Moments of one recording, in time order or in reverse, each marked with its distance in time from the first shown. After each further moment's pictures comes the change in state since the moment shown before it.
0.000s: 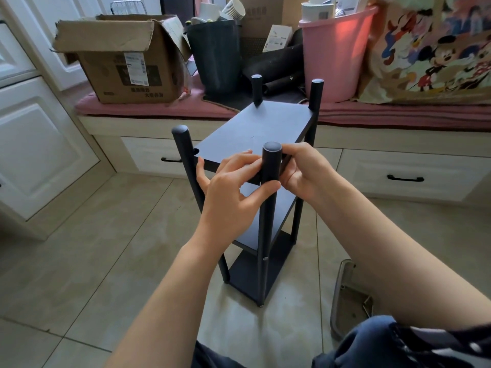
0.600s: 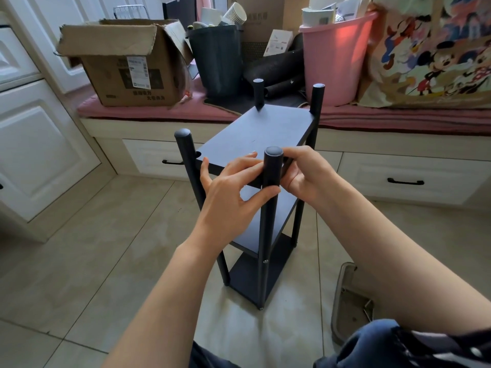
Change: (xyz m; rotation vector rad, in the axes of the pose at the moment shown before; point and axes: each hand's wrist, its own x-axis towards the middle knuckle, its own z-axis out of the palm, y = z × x) left_hand 0.001 -0.003 -0.007 0.032 -0.059 0.052; right_hand -0.003 -0.001 0.000 0.045 0.009 -0.005
